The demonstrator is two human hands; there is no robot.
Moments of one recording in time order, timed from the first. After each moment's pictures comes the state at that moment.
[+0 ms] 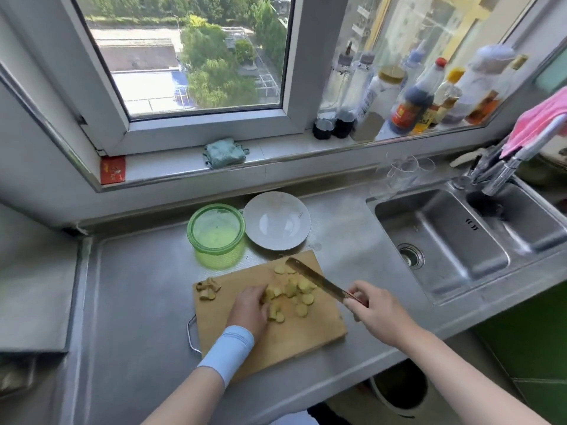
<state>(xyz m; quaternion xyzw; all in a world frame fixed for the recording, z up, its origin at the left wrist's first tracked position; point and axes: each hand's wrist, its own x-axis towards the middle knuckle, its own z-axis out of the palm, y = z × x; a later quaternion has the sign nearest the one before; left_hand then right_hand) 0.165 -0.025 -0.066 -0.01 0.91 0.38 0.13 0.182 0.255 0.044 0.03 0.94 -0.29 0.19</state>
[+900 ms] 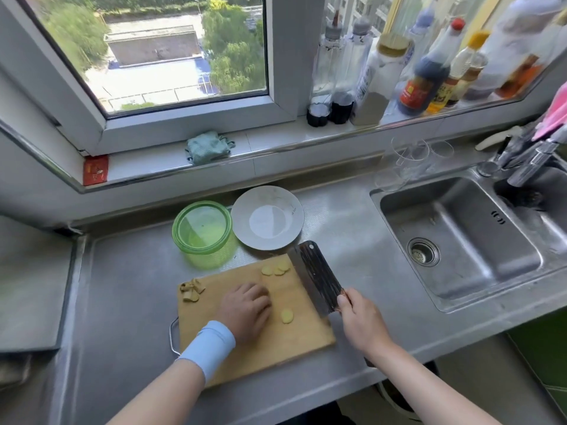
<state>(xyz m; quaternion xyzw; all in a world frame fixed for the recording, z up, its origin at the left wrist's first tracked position) 0.146 -0.010 -0.072 0.29 0.94 0.15 -0.05 0.169 0.272 -0.020 0.11 0.91 -0.37 0.17</state>
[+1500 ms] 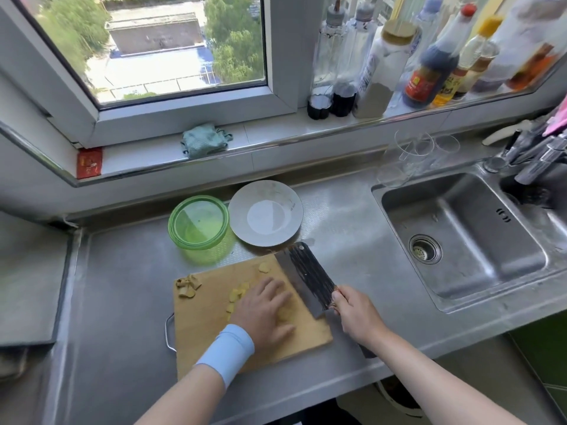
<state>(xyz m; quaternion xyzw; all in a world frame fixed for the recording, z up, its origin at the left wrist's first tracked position) 0.156 0.033 -0.073 0.25 0.96 0.12 0.00 0.150 0.280 -0.030 0.09 0.88 -0.41 0.23</state>
